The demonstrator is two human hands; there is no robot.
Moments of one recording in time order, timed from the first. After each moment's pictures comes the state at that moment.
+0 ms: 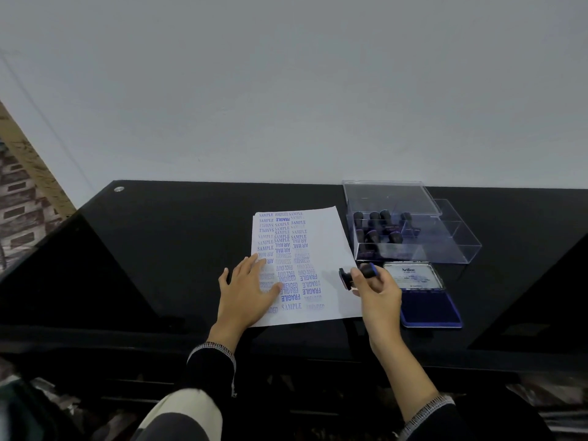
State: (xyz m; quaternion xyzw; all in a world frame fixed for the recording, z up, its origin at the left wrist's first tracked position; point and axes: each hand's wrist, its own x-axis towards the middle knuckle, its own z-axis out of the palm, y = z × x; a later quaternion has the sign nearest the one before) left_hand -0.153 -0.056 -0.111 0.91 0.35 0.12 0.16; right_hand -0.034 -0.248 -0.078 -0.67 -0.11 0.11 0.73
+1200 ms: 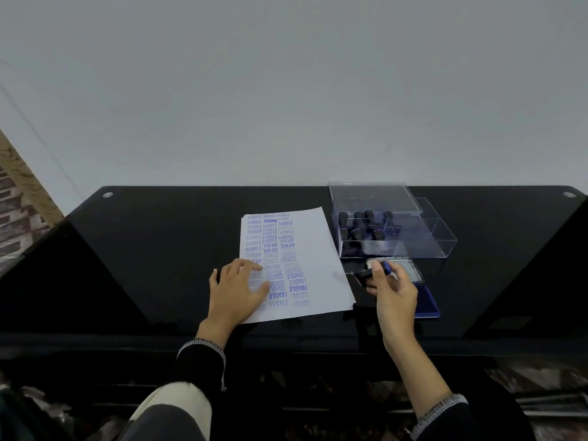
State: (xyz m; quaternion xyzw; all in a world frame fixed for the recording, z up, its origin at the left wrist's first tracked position) left_hand -0.156 -0.062 -0.106 0.91 0.33 0.18 0.18; right_hand -0.020 -0.291 -0.067 -0.68 -0.09 0.04 0.73
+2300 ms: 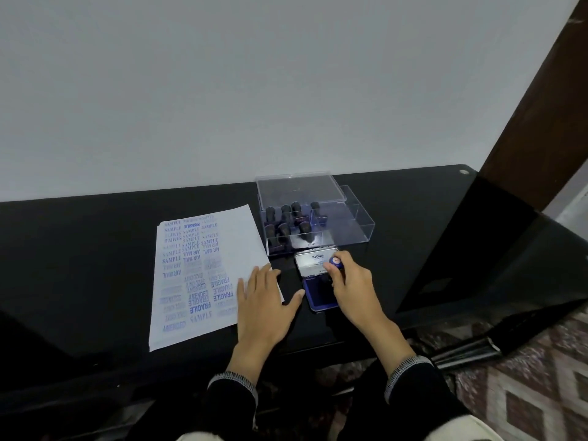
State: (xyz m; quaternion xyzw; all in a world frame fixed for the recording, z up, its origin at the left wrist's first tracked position) left_hand -0.057 -0.211 -0.109 0.94 0.25 0.13 0.18; right_hand 0.042 -0.353 -0.079 -0.84 -0.28 -0.01 0.46
